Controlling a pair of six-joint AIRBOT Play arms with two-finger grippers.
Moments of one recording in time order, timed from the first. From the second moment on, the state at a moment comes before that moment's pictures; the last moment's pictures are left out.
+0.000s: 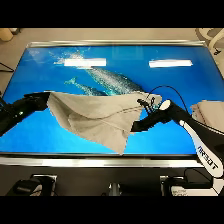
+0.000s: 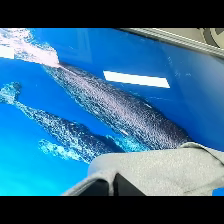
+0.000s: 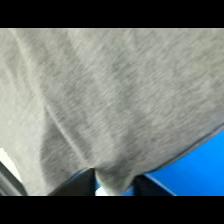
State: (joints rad) left arm -0.14 -0.62 0.78 1.15 -0.61 -1.57; right arm 0.14 -1.55 0.94 -0.89 1.13 1.00
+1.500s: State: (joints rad) left arm -0.14 -0.70 1.76 1.41 -0.49 -1.67; right arm 0.16 -0.73 1.81 -1.75 1.19 1.16
